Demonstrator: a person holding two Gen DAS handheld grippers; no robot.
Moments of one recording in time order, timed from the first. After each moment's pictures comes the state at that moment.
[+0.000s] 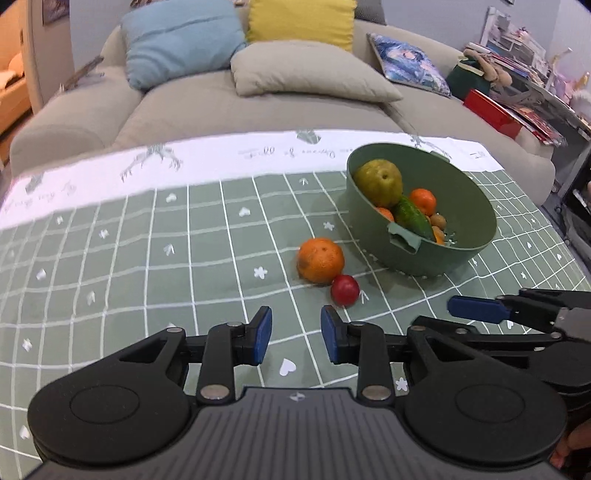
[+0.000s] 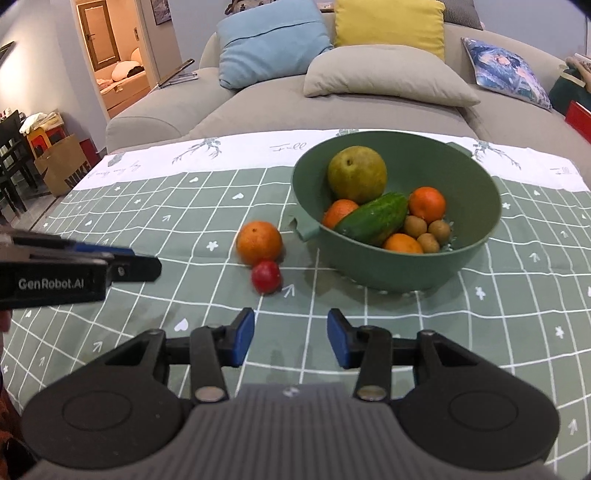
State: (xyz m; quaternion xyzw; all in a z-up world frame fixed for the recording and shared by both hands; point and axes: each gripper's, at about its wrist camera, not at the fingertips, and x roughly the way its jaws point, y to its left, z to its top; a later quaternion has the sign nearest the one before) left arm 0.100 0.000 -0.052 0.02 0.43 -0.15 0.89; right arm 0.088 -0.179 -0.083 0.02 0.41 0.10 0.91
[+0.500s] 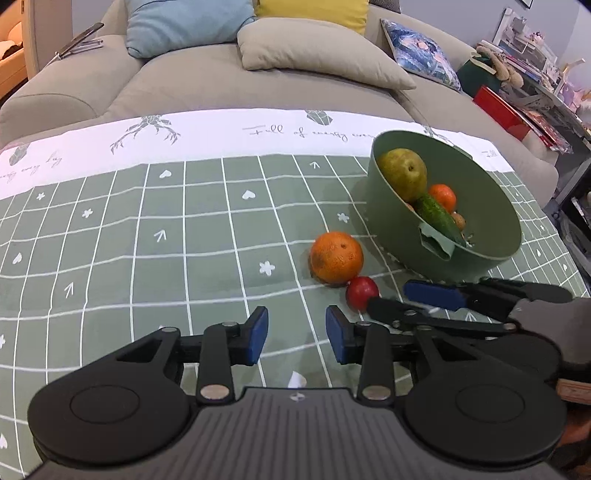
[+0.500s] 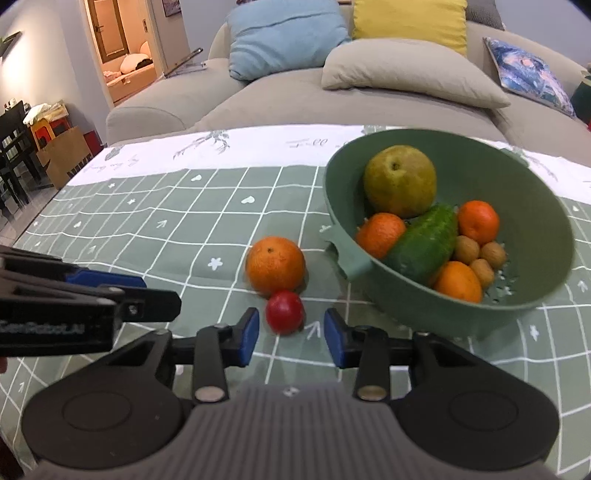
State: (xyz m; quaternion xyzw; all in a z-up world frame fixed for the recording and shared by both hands) left arm 0.134 0.013 -0.074 -0.01 0.46 -0.15 0.88; right arm 0.142 -0.151 -0.112 0.02 0.41 0.11 0.90
